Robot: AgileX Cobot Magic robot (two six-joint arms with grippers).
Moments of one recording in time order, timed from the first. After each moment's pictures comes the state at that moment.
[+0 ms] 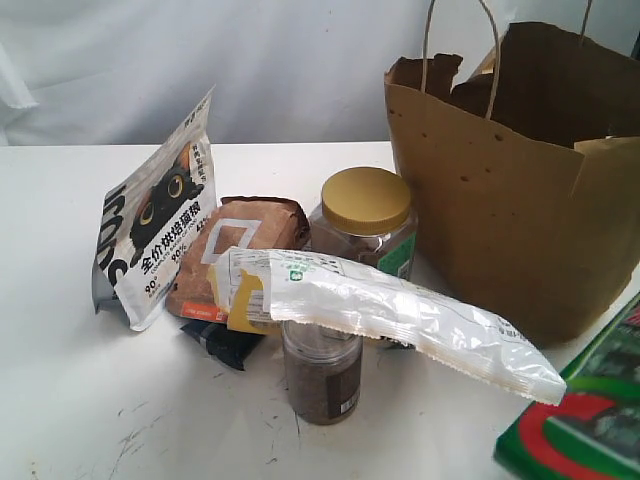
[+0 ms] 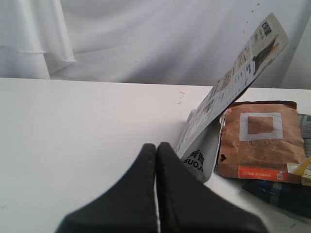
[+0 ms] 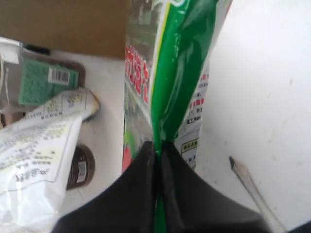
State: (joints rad) left arm -0.04 0.00 0.00 -0.04 0.26 -0.02; right arm 0.45 0.54 -0.60 -0.24 1.09 1.25
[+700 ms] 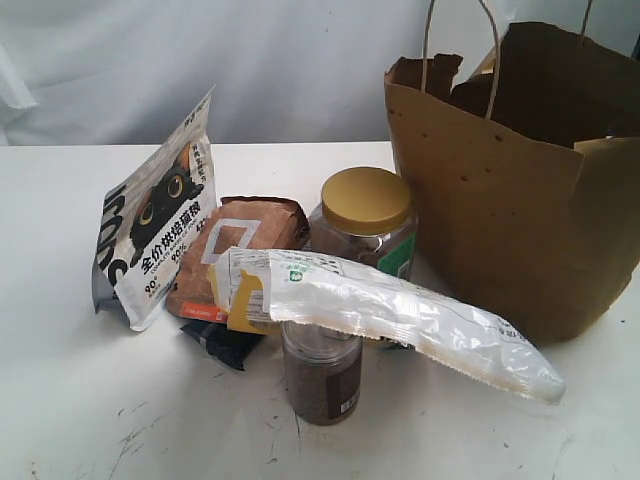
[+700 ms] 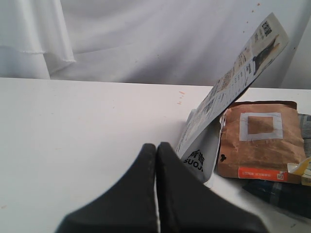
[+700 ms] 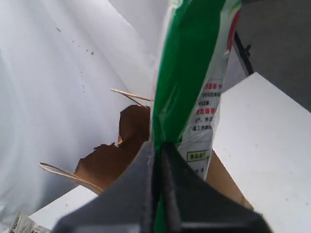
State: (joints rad) left arm -0.04 0.00 0.00 -0.04 0.26 -0.02; right arm 0.45 0.62 -1.15 -0.64 1.05 1.06
